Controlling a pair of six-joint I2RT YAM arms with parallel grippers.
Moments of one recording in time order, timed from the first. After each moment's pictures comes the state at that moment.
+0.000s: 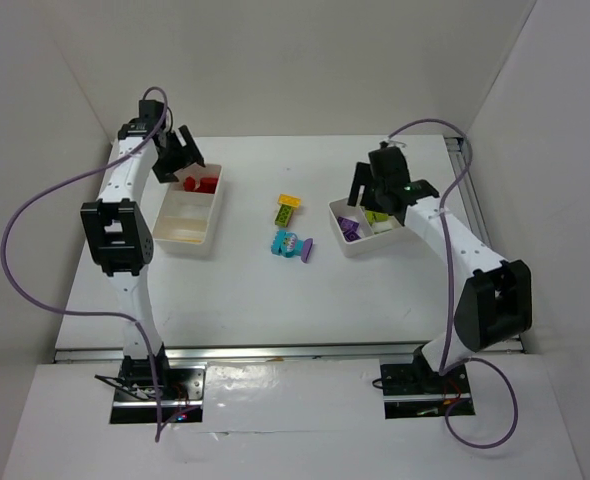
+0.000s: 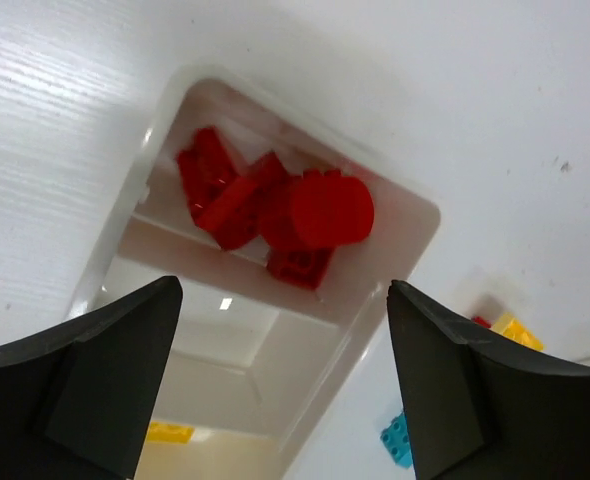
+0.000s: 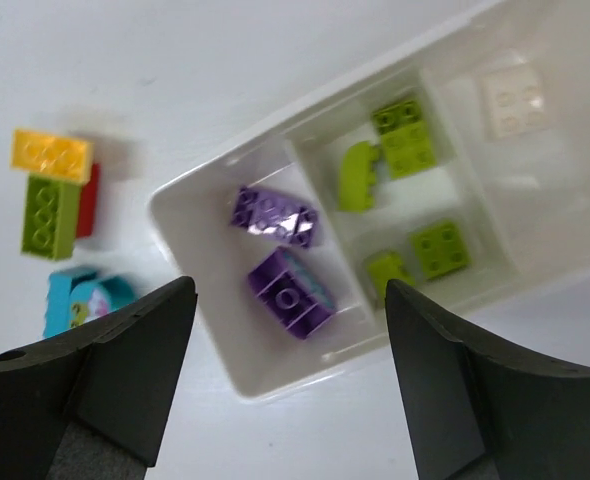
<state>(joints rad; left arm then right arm) 0.07 2.22 2.13 -0.87 0.11 -0.49 0.29 1.52 1.27 -0.51 0.23 0.45</state>
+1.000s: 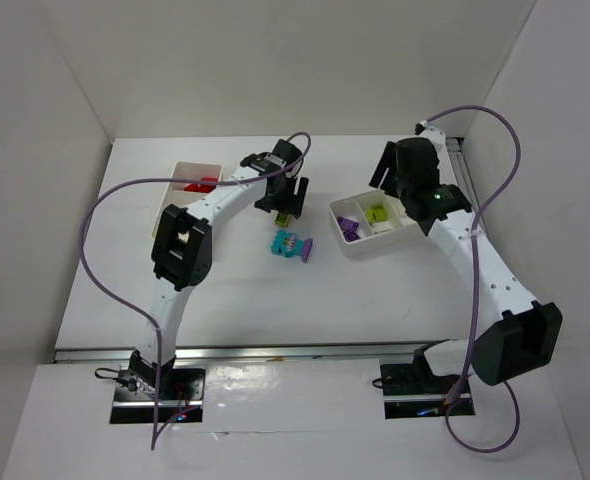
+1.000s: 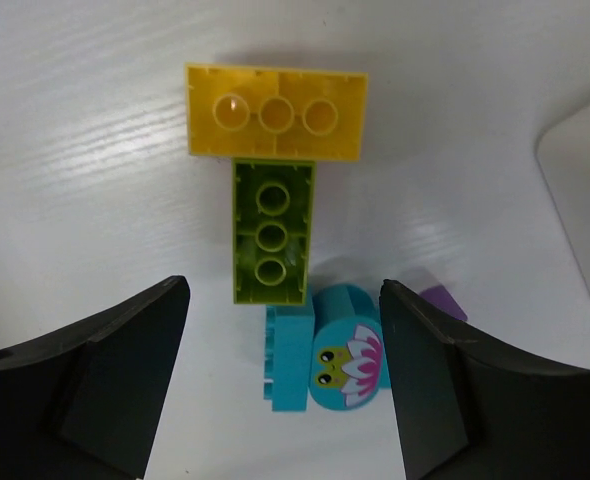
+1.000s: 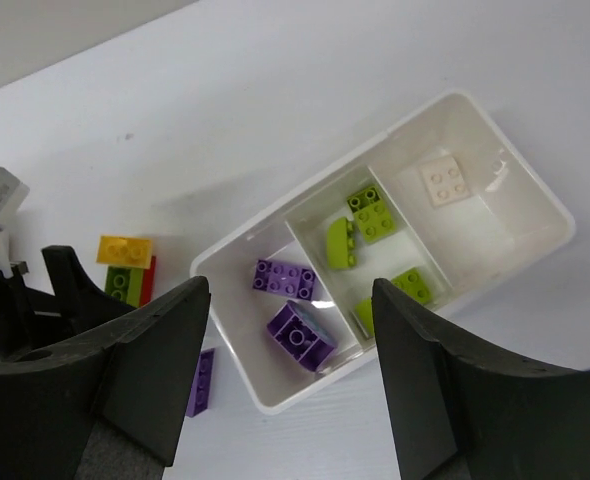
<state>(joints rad) -0.53 2.23 2.00 -0.85 -0.05 -0.31 0.31 1.33 1.31 -0.50 0.35 0.49</state>
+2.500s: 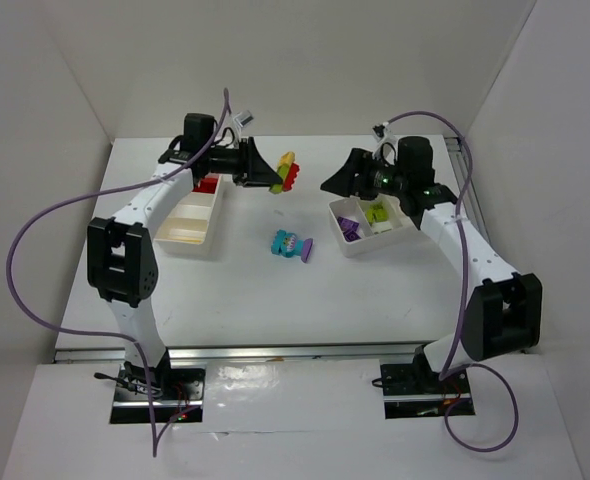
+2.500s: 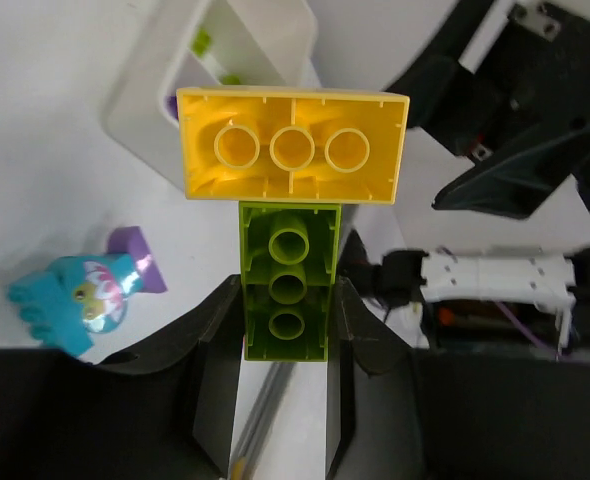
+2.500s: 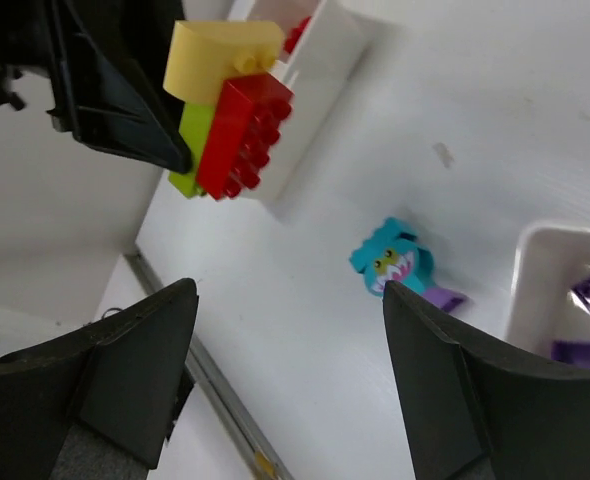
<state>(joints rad) -0.20 1.89 1.66 -0.37 1.03 -0.49 0.21 1.44 1.20 -0.18 -0.63 0.49</state>
